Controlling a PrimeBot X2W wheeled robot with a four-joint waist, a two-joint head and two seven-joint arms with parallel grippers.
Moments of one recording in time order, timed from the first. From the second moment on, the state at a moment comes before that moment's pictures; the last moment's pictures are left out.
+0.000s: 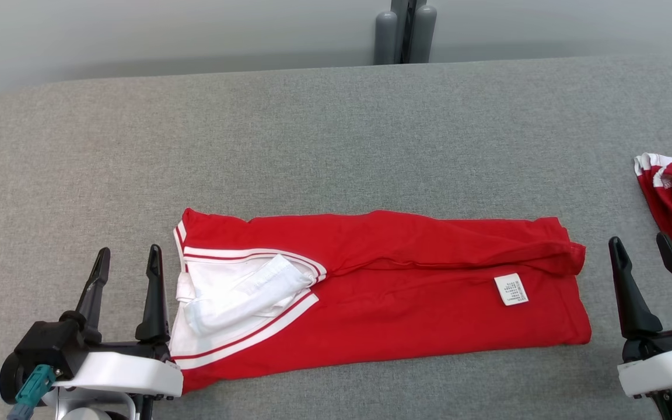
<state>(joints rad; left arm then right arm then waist) -0.04 0.28 -0.23 0.02 -0.47 0.21 -0.25 0.00 -0.22 -0.03 -0.05 0.40 0.13 -0.10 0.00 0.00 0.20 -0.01</state>
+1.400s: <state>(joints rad) -0.15 0.24 -0.21 0.03 -0.41 0.14 -0.26 -0.20 -0.22 0.06 0.46 0.52 0.13 -0.14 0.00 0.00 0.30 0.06</state>
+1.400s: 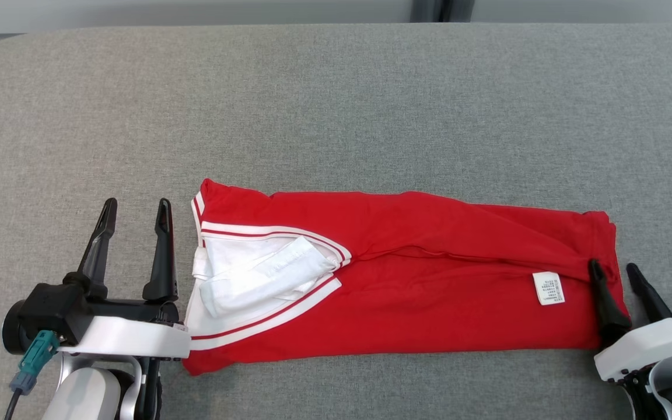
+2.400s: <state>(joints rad) -0.15 0.19 -0.12 0.04 -0.35 0.08 -0.26 -0.21 -0.36 0.07 0.61 0.64 0.13 -0.24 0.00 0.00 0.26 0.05</state>
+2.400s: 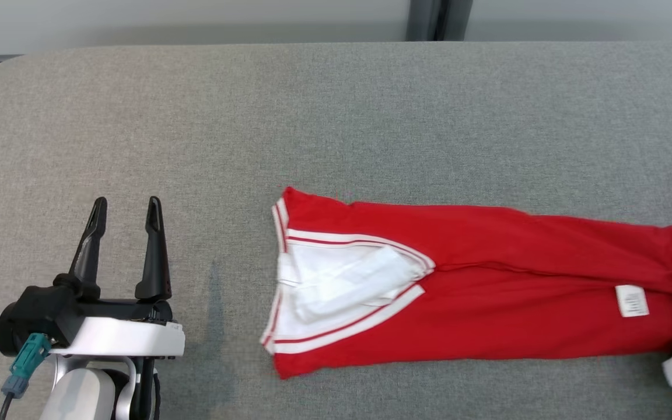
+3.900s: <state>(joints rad) -0.13 0.16 -0.15 0.07 -0.35 0.07 -0.26 -0.41 -0.06 0.70 0.33 0.67 0.13 -0.09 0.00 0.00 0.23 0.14</state>
